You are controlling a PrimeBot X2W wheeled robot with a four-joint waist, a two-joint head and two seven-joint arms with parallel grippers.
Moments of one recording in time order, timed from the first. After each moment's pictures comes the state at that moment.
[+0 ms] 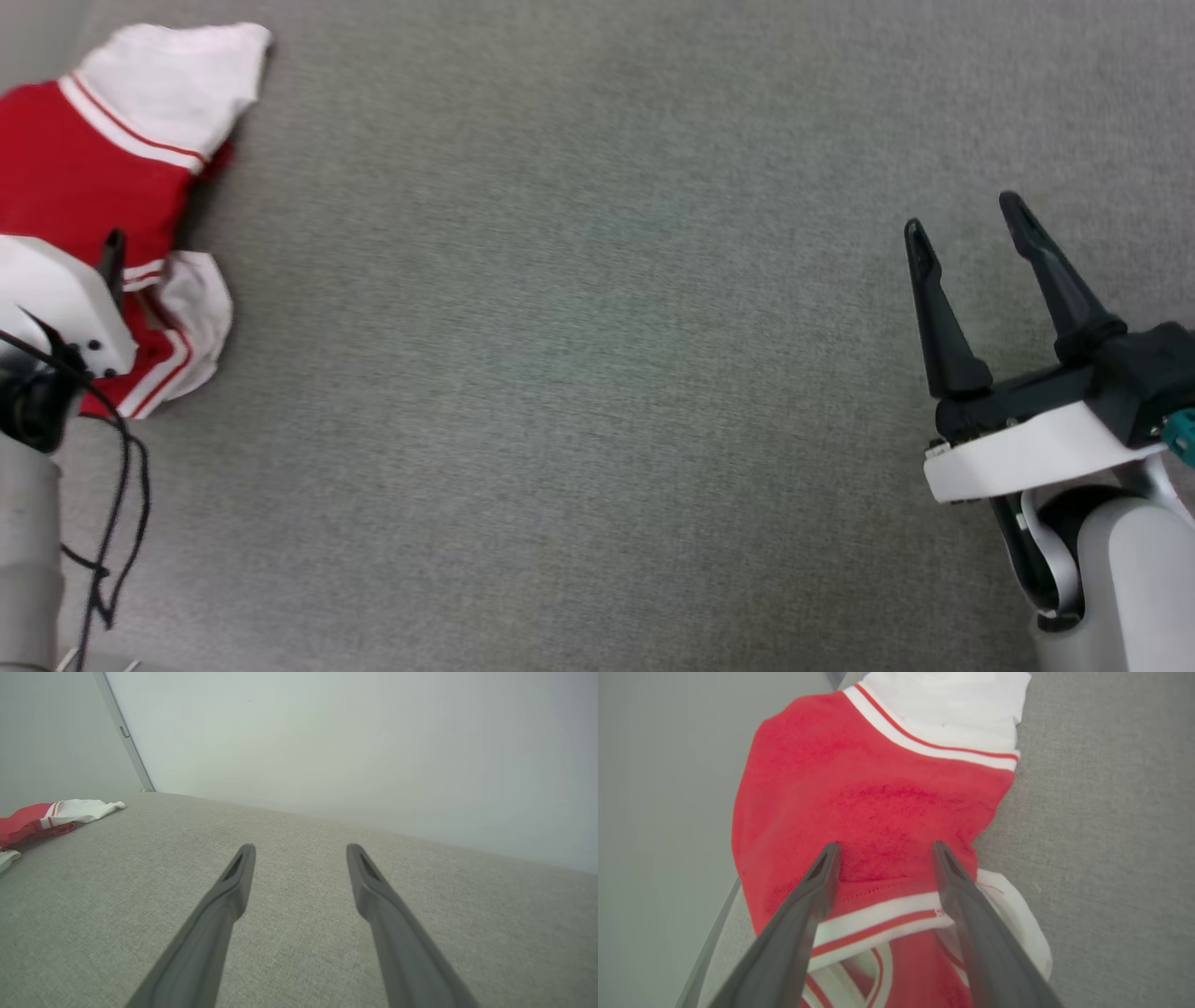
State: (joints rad) left arm -0.72 0.44 0.09 0.69 -0.31 -0.13 0.26; right arm -0.25 -0.11 0.09 -0.15 0.05 0.13 -0.03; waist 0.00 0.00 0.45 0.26
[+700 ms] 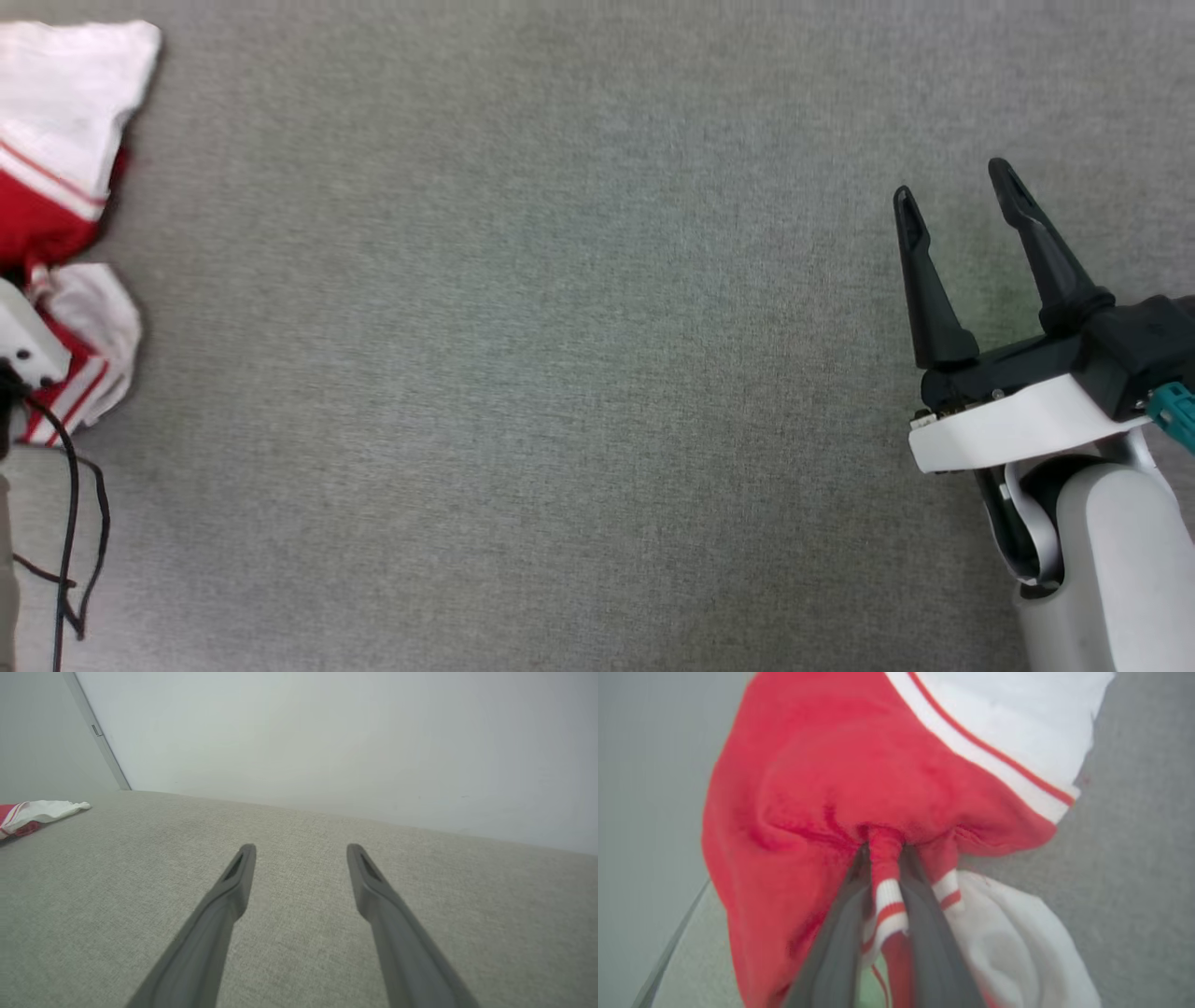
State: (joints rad) left arm -0.78 0.52 0.12 0.89 -0.40 -0.11 0.26; right arm -0.34 -0.10 0.10 -0.06 0.05 0.13 -0.11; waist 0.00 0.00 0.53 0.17
